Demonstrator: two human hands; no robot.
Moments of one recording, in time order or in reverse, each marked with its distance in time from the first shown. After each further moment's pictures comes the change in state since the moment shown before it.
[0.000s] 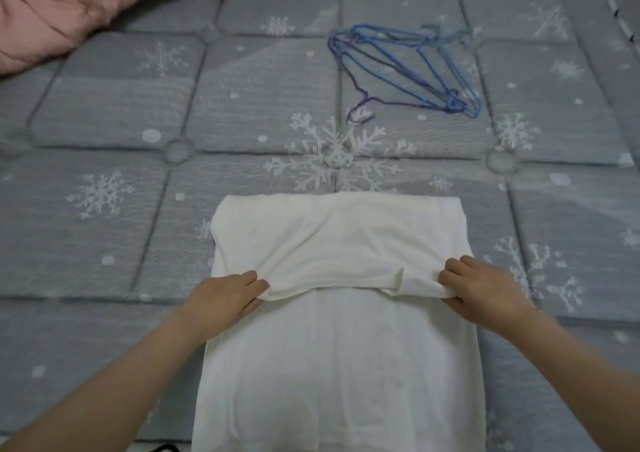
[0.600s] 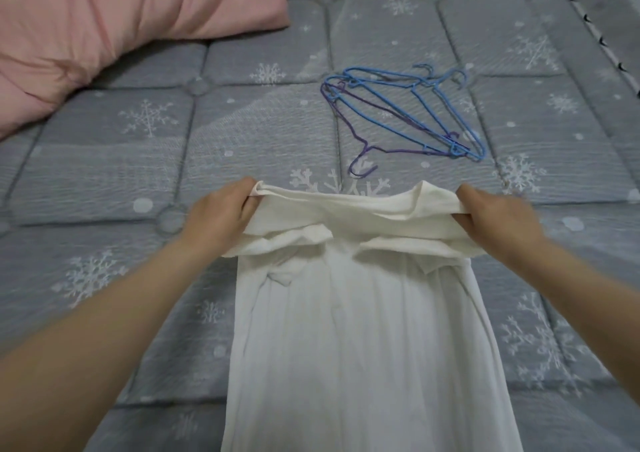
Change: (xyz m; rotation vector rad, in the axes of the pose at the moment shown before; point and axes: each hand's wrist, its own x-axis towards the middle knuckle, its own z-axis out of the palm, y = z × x) left_hand 0.189 -0.109 -0.112 -0.151 0.213 -0.350; right_hand 0.164 0.080 -0.075 -0.074 -0.091 0.564
